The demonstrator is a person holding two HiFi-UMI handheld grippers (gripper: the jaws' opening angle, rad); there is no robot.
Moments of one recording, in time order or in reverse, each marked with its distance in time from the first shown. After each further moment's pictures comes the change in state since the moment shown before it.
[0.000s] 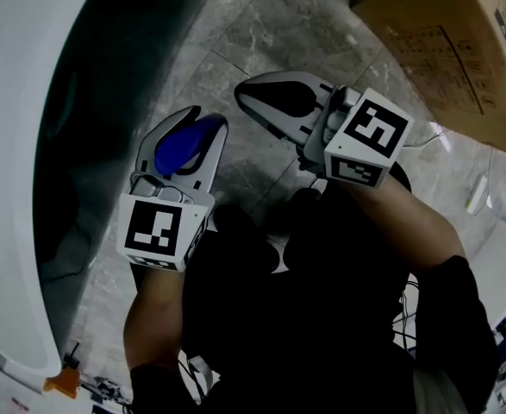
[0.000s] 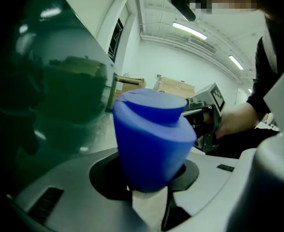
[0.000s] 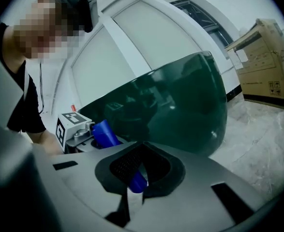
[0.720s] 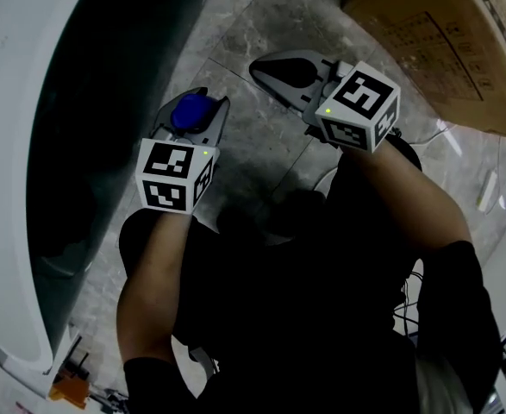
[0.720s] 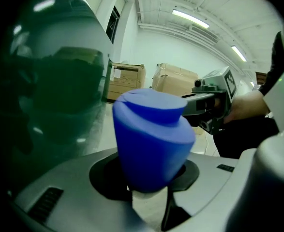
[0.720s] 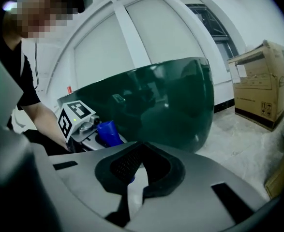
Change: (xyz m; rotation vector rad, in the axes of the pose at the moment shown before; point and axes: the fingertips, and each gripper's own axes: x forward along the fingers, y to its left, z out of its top) left arm 0.059 0.003 -0.041 0.038 0.123 0.005; right arm -0.032 -0.047 -0.019 -0.158 0.057 -0.126
